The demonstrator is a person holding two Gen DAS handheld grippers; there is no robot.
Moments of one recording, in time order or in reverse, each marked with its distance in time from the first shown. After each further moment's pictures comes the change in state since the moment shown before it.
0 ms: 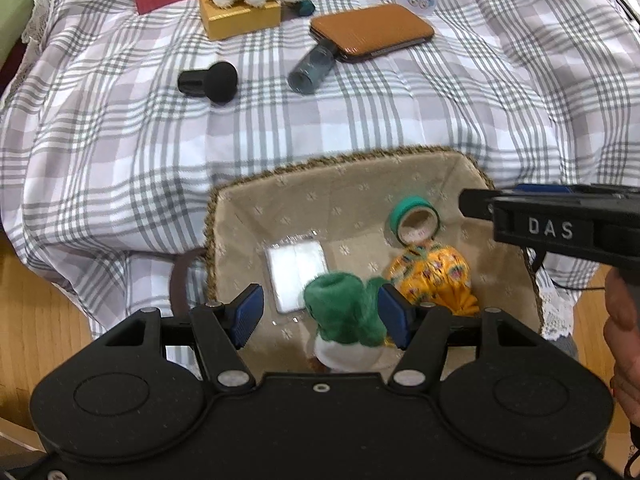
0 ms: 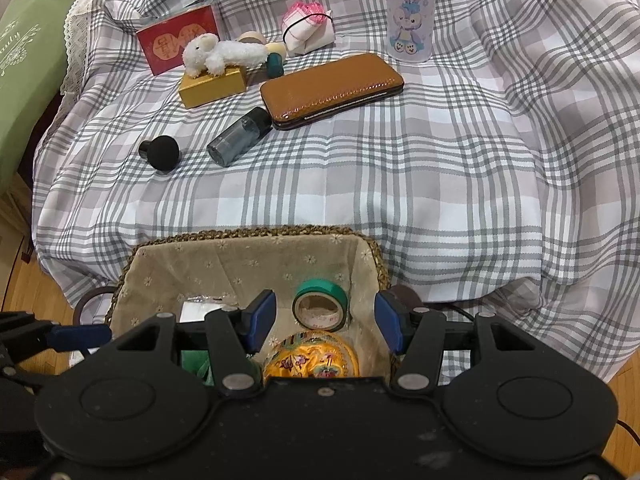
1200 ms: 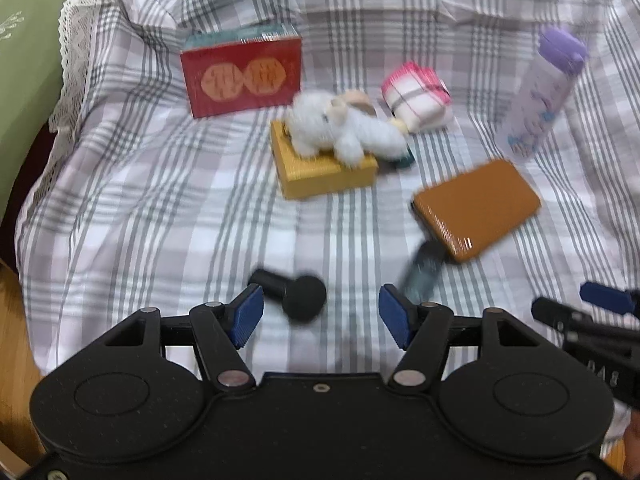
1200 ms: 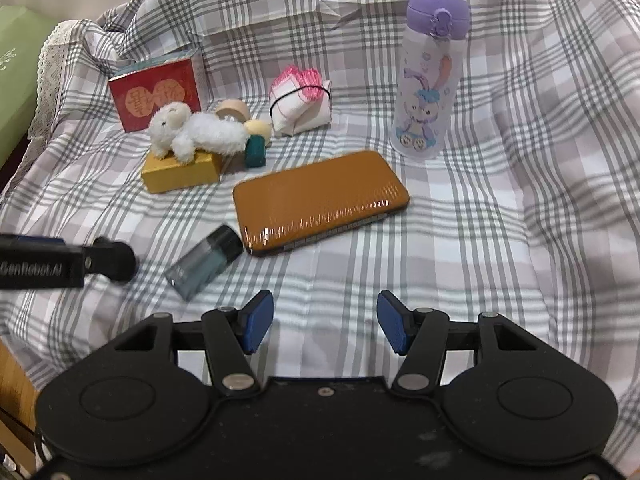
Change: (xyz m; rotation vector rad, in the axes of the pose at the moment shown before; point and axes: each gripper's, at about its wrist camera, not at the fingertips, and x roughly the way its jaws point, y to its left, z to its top) left arm 0.025 0.057 0.130 -0.125 -0.227 0.125; right arm 0.049 0.006 0.097 -0.078 -0.143 -0.064
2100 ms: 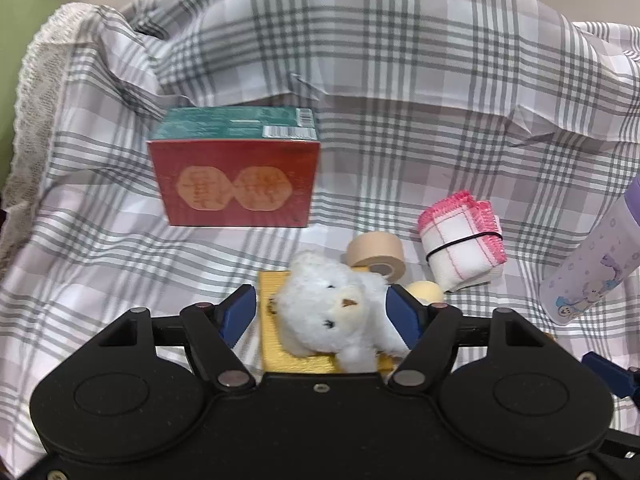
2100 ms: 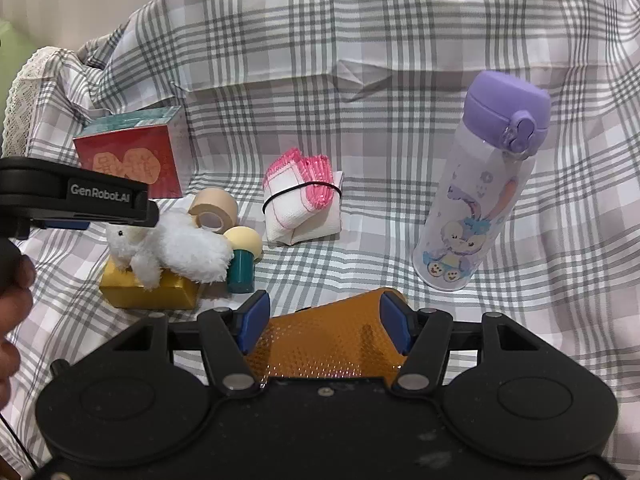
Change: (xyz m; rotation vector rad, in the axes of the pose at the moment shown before) left arm 0.069 0.001 0.112 -0.140 -0.126 0.013; right arm 0.073 0.012 0.099 -0.060 -0.119 -0.016
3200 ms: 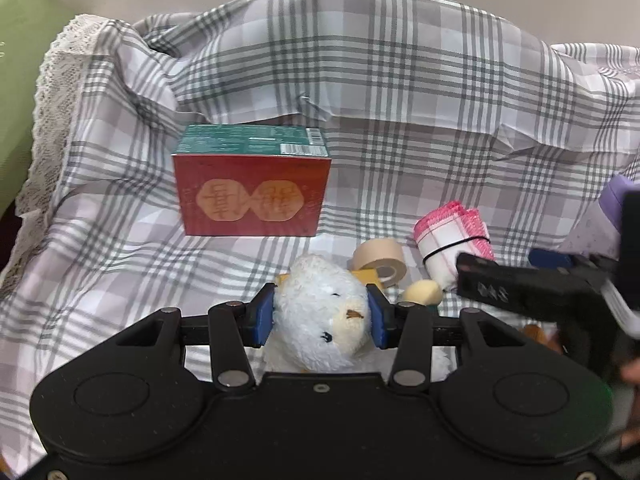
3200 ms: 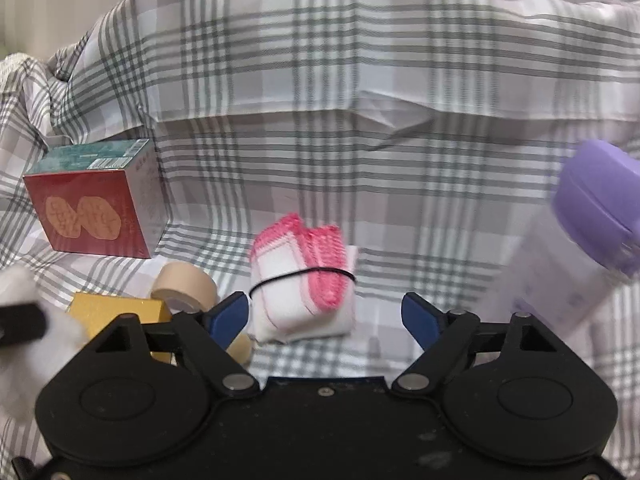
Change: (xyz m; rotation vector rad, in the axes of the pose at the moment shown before) left arm -0.029 0.024 -0.010 0.019 -0.059 -0.043; right arm 0.082 0.019 0.062 -0.046 -0.054 -0.025
